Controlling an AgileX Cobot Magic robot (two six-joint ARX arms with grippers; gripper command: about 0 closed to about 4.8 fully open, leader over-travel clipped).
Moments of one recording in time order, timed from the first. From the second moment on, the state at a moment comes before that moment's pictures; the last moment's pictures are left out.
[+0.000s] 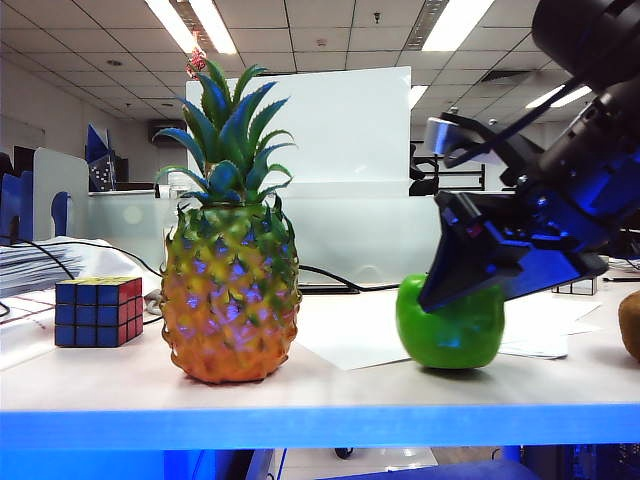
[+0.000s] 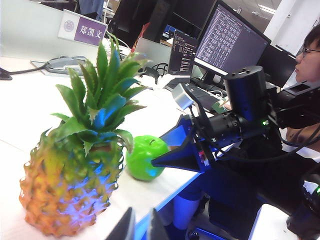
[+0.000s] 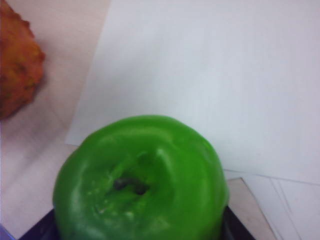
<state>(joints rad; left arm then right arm) 0.05 0.00 0.01 0.11 1.02 -0.44 0.53 1.30 0.52 0.09 -0.10 0.00</state>
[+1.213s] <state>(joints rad) 0.05 0.00 0.01 0.11 1.02 -0.44 0.53 1.29 0.55 0.17 -0.12 0.04</state>
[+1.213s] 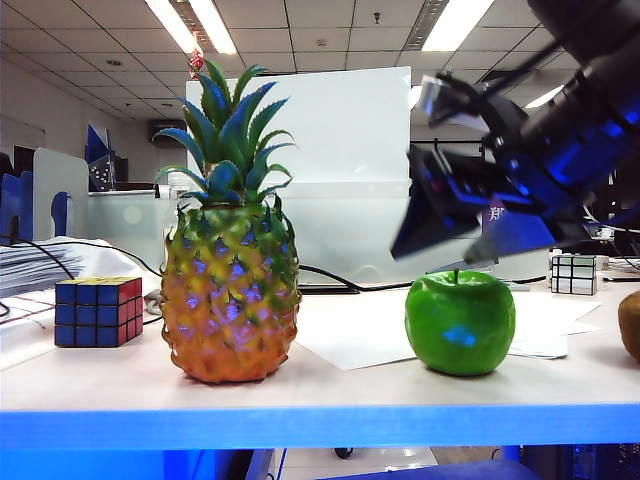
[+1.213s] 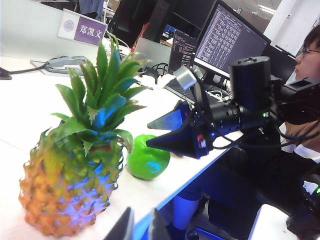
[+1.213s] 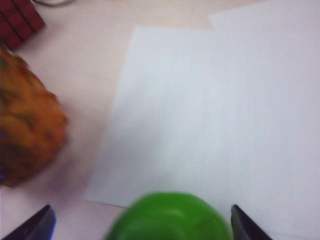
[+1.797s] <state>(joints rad) 0.05 0.00 0.01 0.11 1.01 -0.44 0.68 1.21 0.66 0.24 -0.31 0.06</state>
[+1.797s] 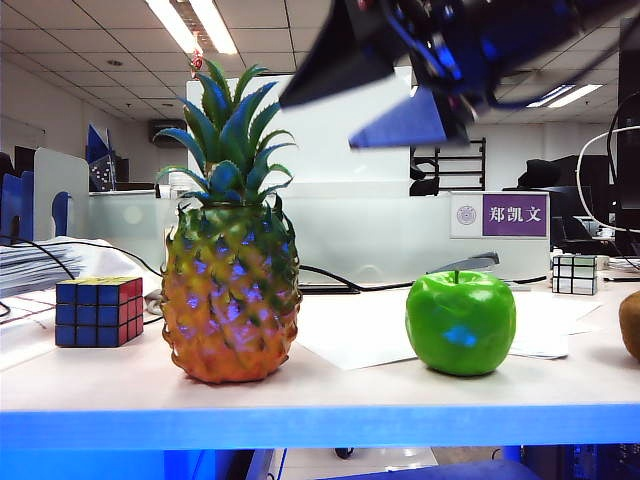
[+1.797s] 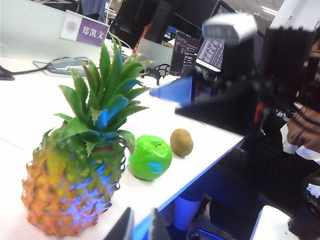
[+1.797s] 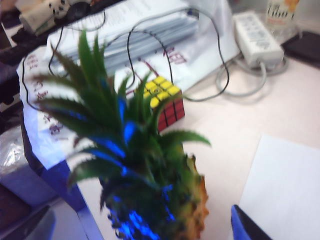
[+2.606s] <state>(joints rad) 0.05 0.00 0.01 0.11 1.01 -0.47 0.77 1.33 0.81 0.25 -0.36 0.03</state>
